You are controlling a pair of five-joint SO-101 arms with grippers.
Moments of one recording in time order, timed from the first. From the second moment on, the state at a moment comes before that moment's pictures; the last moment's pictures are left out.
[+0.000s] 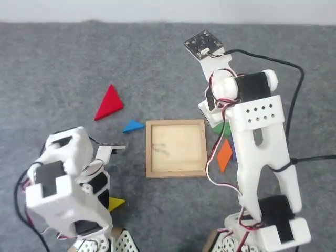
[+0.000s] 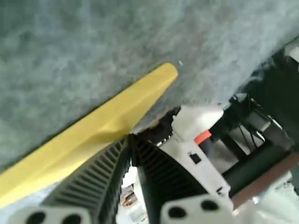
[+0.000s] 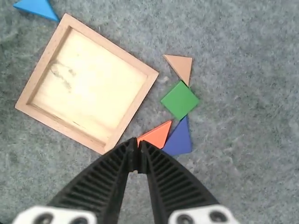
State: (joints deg) left arm -25.2 15.0 45.8 89.9 -39.8; right arm -18.9 -8.8 -12.7 100.0 18.4
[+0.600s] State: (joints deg) left arm -40.0 -25.5 60.6 64.3 -31.7; right arm -18.9 -8.8 -12.0 98.5 18.4
